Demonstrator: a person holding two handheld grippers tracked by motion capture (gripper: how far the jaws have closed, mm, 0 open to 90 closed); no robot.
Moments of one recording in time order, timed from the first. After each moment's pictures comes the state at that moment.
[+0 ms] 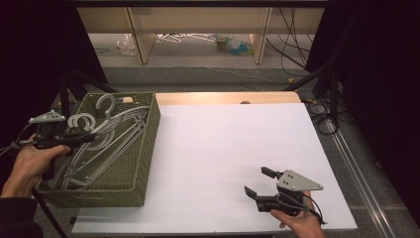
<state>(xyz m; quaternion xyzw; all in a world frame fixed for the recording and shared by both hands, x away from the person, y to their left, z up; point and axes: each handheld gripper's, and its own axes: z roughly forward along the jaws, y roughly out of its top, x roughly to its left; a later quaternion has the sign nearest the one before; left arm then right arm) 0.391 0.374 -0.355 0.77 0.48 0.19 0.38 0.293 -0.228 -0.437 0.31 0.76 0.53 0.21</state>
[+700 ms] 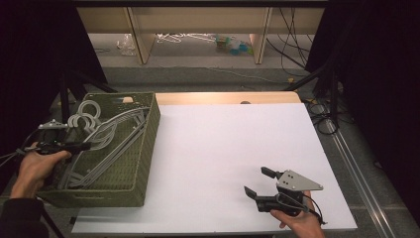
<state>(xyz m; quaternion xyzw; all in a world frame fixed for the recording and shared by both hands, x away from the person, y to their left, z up) 0.397 0.398 -0.396 0.77 0.53 0.18 0.31 0.293 -0.228 -0.437 0.31 0.76 0.53 0.21</state>
